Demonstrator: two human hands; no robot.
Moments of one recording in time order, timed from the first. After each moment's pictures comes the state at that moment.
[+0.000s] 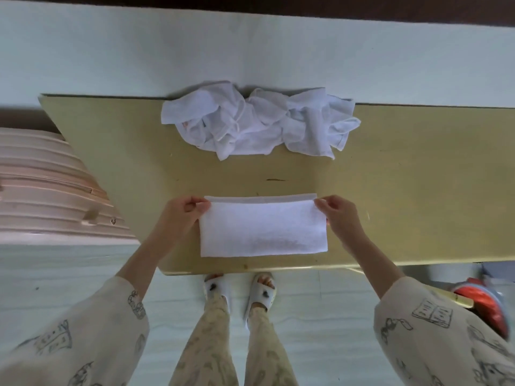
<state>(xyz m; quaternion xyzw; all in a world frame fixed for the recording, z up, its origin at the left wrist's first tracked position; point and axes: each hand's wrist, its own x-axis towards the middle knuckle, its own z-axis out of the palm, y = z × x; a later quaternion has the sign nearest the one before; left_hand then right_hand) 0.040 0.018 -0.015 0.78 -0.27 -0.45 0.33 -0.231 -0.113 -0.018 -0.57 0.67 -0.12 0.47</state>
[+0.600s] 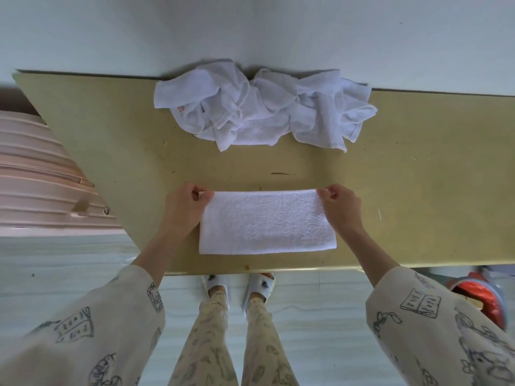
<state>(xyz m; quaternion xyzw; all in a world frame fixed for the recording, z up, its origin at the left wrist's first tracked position) 0.037 -0.009 -0.043 0.86 -0.29 -0.35 0.21 -0.210 -0.130 -0.045 -0.63 0.69 -0.05 0.34</state>
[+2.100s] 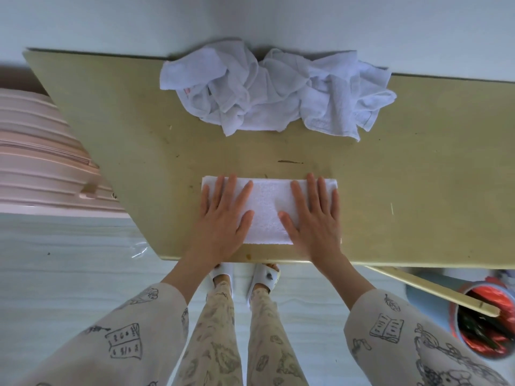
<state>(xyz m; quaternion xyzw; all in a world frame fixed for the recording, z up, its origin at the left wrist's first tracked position) -0.029 0.029 -0.078 0.79 -0.59 -0.19 0.05 -0.208 -0.063 -0.090 -0.88 0.47 0.04 0.08</state>
